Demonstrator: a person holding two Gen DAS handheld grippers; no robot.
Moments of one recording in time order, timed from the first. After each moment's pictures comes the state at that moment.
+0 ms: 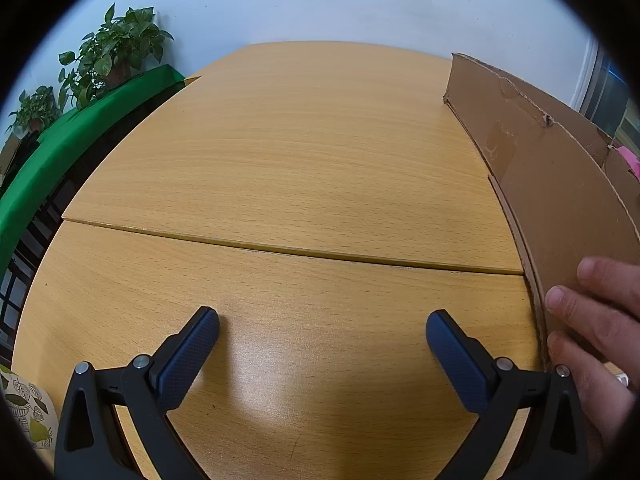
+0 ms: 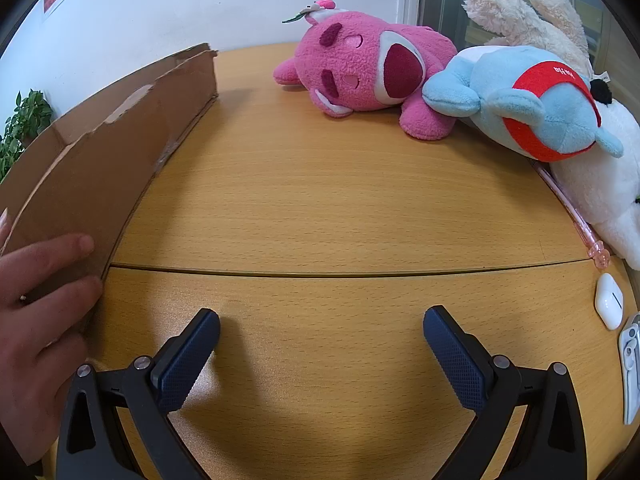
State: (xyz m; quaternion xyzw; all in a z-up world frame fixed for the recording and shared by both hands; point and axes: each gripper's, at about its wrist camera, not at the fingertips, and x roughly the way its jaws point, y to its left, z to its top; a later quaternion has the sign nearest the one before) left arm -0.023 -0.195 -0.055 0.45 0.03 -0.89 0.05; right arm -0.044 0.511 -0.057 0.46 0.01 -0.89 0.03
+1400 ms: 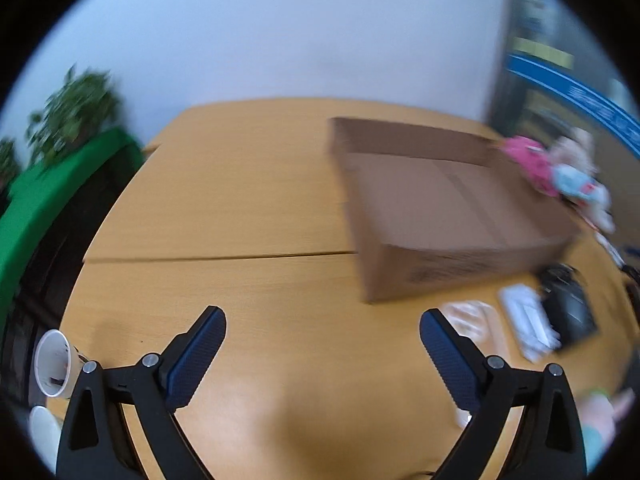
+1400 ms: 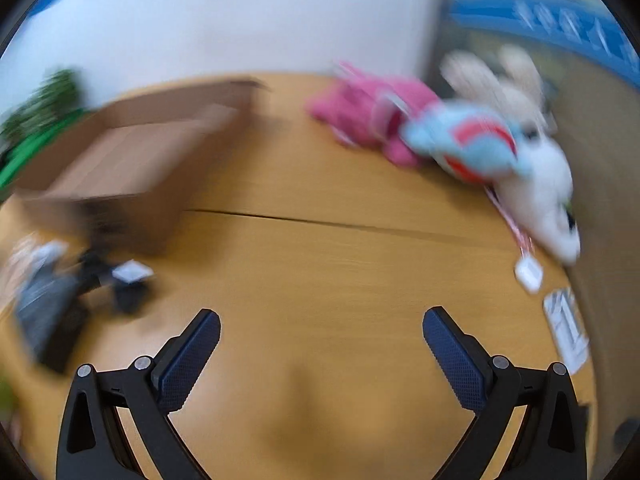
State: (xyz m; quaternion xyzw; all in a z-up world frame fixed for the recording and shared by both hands) left arm 0.118 -0.145 0.072 0.39 -0.01 -0.92 -0.10; right arm 0.108 0.485 0.031 0.40 0.09 -0.91 0.08
